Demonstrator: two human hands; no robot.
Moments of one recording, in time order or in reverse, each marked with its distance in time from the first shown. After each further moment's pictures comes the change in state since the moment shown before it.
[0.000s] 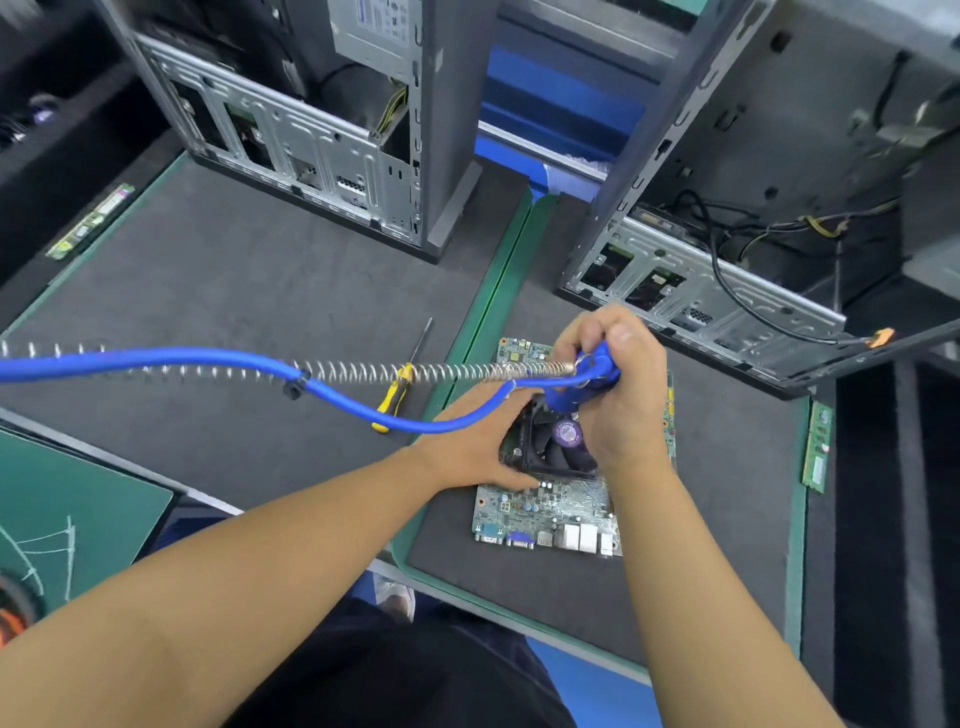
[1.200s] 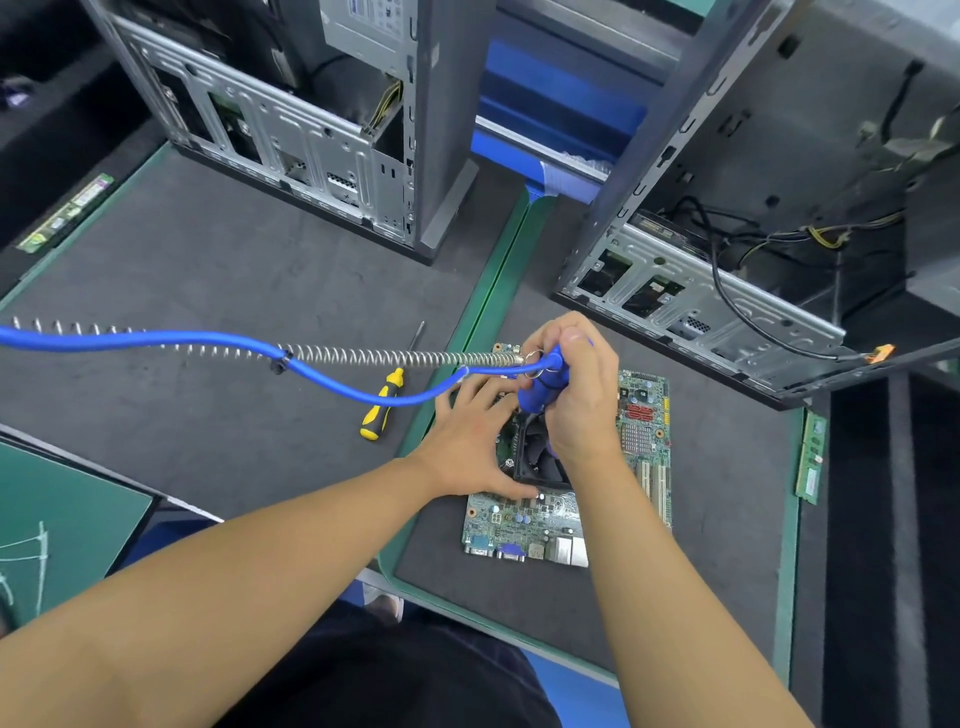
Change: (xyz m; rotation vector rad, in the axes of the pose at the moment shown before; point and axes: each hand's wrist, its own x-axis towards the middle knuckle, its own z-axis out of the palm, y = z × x) left_hand 0.002 0.002 0.011 0.038 0.138 -0.094; right_hand 0.014 0.026 0.011 -0.033 0.070 0.125
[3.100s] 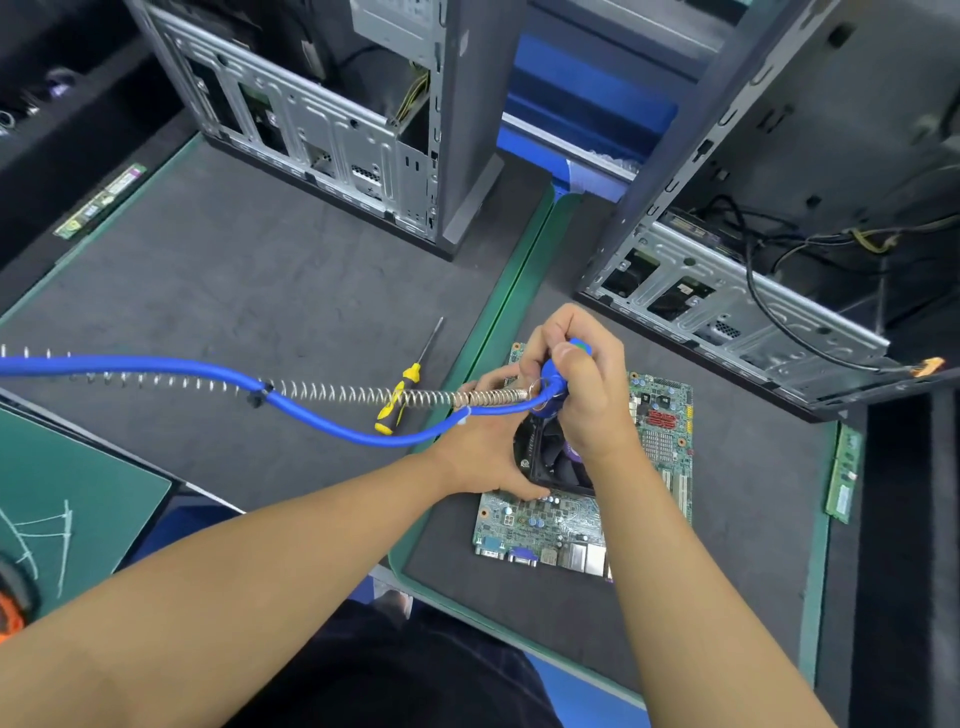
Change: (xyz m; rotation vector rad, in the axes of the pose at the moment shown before) left_hand 0.003 0.002 -0.006 -0.203 0.000 0.019; right_hand 0.007 0.003 -0.002 -0.087 -0.258 -0.037
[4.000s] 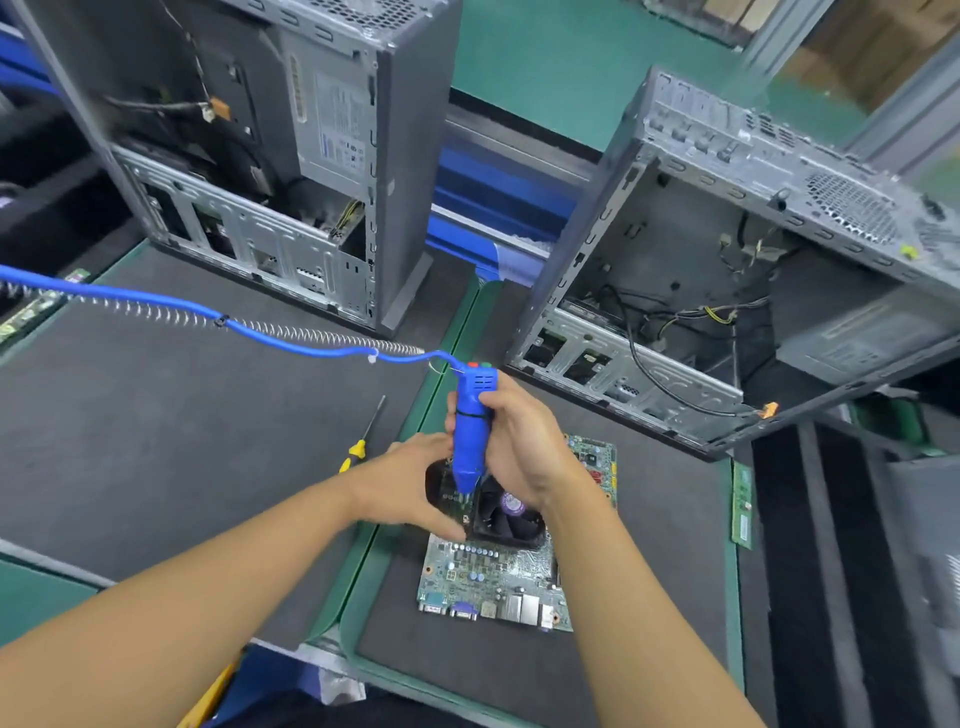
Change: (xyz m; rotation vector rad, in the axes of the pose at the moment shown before) left_hand 0.005 0.001 -0.070 -0.119 -0.341 -0.052; right_hand 0.008 -0.040 0.000 0.420 0.025 0.466
